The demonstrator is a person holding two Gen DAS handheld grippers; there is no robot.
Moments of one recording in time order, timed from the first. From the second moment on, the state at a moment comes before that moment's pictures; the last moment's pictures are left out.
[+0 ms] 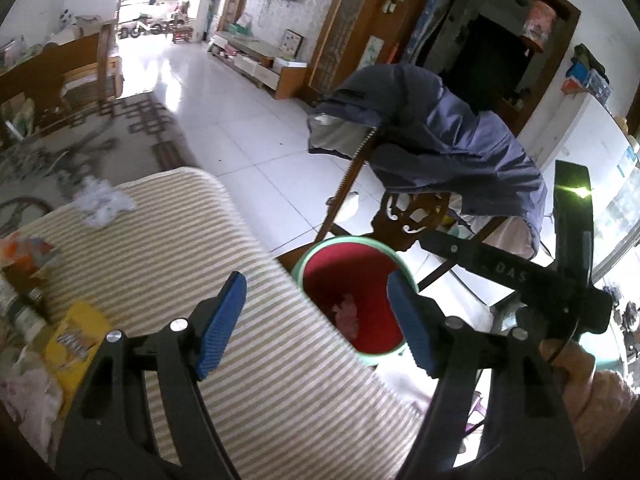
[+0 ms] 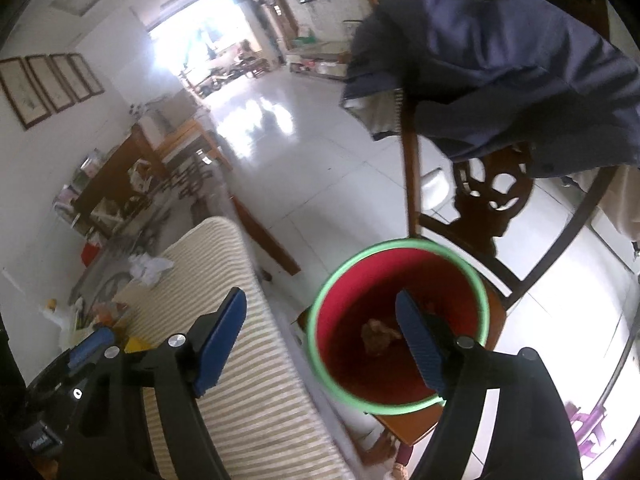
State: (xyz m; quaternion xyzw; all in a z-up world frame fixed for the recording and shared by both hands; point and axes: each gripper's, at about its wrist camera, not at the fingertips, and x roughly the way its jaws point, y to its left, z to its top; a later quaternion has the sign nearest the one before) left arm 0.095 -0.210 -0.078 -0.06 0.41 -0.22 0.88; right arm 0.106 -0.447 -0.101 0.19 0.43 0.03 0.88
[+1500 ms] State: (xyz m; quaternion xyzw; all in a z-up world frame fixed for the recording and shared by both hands) left arm -0.057 0.154 -0.130 -0.21 0.44 0.08 0.87; right arm 0.078 -0.050 -0.177 0.25 0.62 0.26 0.70
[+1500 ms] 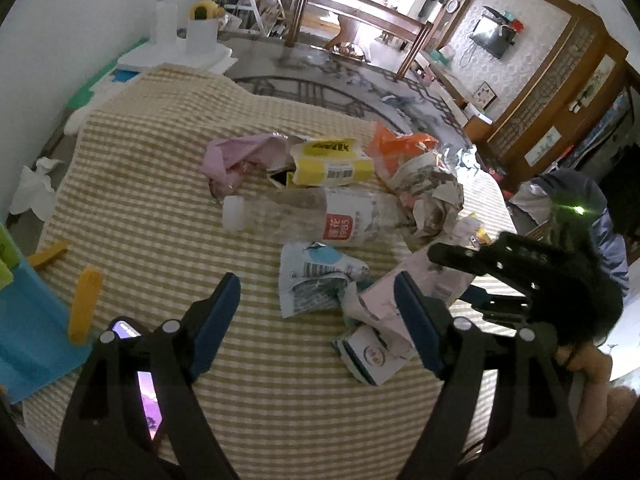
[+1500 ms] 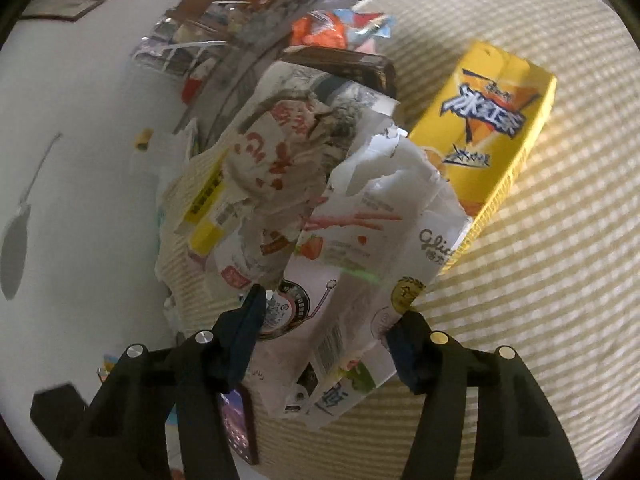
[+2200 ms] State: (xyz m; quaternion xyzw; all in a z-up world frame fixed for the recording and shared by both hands) left arm -0.002 0.126 -0.146 -0.06 0.50 0.04 0.86; right arm 0.045 -0.141 -0.123 0.22 0.52 0.26 0.78
